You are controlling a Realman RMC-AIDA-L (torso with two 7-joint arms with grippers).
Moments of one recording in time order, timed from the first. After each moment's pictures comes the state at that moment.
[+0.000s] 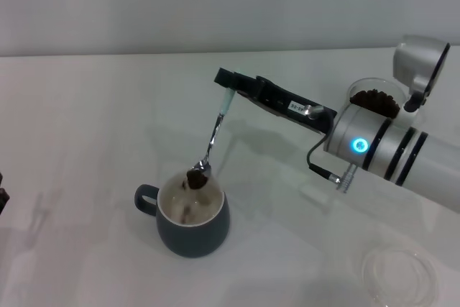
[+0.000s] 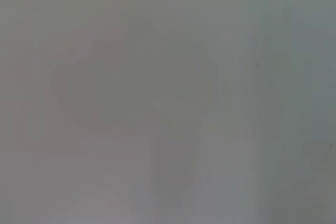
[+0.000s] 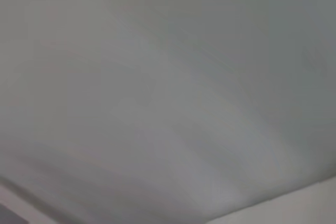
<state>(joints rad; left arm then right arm) -0.14 -2.09 2.79 0.20 -1.24 1.48 0.01 0.54 2.03 -2.05 -0.47 -0.16 -0.94 1.56</state>
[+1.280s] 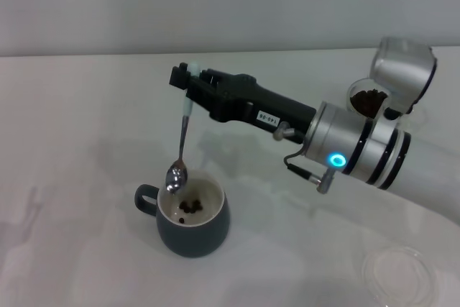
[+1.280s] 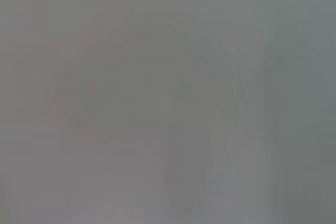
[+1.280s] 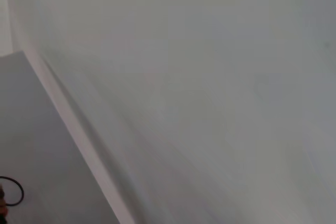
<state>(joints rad) -0.16 -2.08 2.78 0.19 -1.26 1.49 0.01 0.54 2.03 -2.15 -0.56 -0.11 -1.05 1.12</state>
